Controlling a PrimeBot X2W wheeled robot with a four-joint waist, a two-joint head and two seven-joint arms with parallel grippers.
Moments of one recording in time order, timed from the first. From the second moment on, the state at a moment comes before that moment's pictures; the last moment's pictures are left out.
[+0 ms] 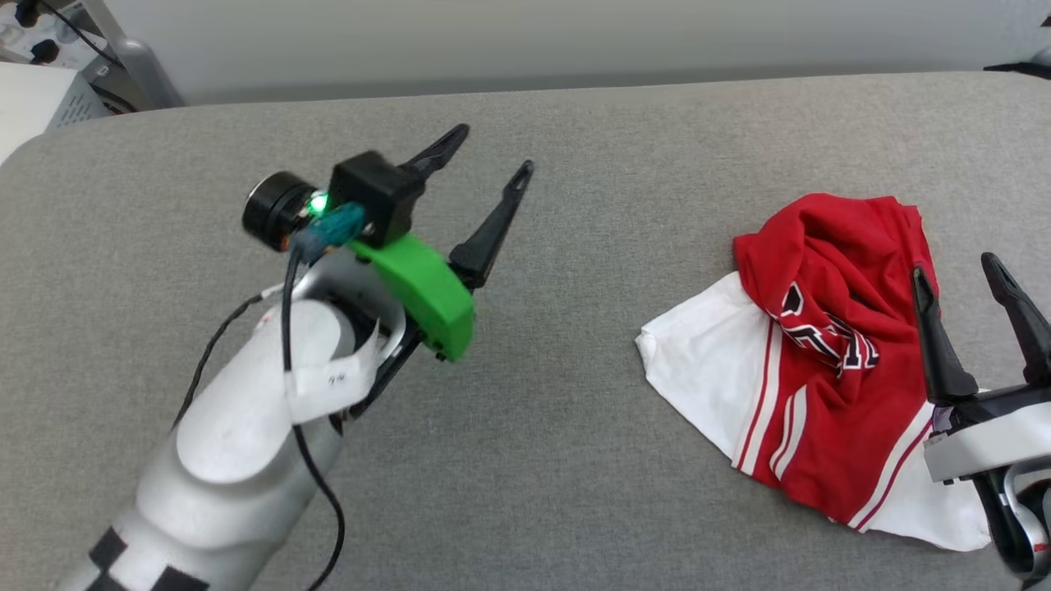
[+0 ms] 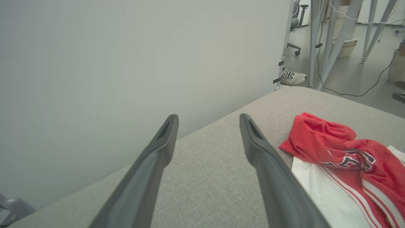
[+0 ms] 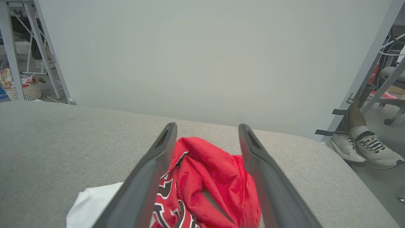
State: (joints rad) left arm -0.66 0.33 -0.57 0.17 -0.46 -0.13 -0.01; right arm -0.14 -0.35 0.04 0.05 0.29 0.13 -0.25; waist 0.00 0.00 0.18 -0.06
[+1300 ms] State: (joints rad) left arm -1.14 0.23 -1.23 0.45 -0.77 -0.13 0.82; right arm -0.30 -0.26 0.13 0.06 0.20 0.13 -0.25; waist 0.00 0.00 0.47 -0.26
